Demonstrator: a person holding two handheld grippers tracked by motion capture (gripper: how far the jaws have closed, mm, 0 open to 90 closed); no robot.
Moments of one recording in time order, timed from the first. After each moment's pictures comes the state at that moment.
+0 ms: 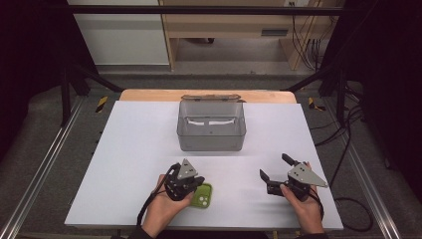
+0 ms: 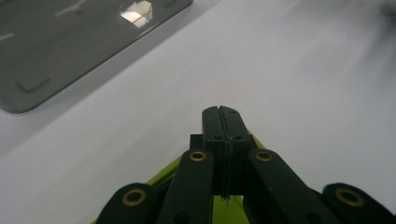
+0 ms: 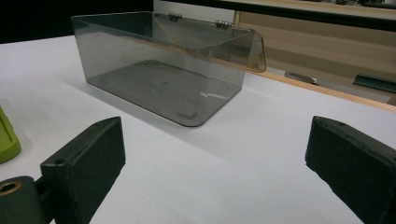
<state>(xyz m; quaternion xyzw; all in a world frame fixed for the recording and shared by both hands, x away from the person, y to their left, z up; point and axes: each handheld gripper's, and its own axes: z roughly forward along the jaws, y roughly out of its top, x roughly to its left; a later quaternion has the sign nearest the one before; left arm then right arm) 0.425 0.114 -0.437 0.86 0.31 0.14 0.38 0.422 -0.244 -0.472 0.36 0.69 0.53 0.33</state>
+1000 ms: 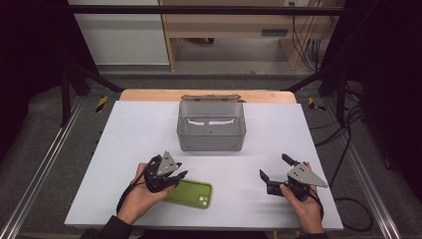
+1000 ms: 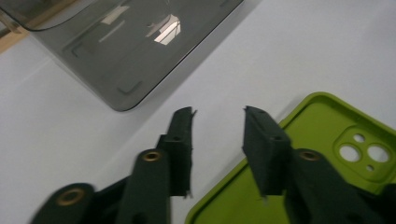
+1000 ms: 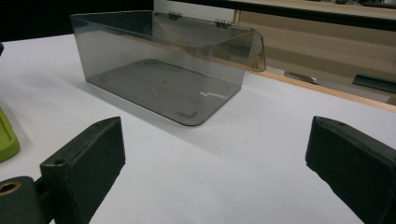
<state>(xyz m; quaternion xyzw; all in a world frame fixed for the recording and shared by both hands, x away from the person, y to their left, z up) 0.445 0.163 -0.433 0.87 0.25 0.21 0.36 0.422 -0.243 -0.472 0.36 0.69 0.53 0.34</state>
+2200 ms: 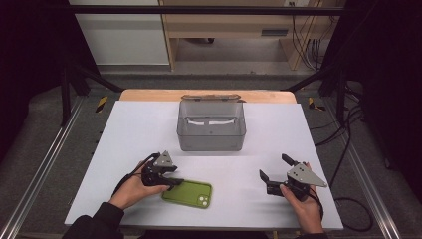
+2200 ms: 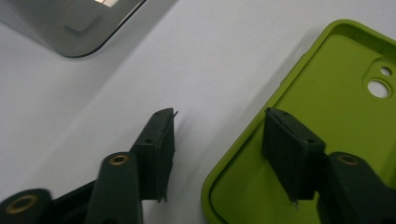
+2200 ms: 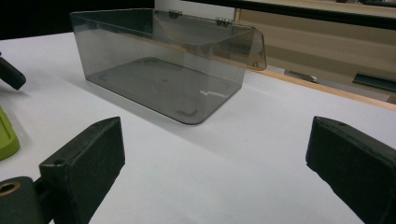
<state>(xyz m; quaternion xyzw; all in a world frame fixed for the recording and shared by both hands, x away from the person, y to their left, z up) 0.482 0.186 -0.468 0.91 0.23 0.09 0.33 0.422 -0.243 -0.472 0.36 0.70 0.53 0.33</state>
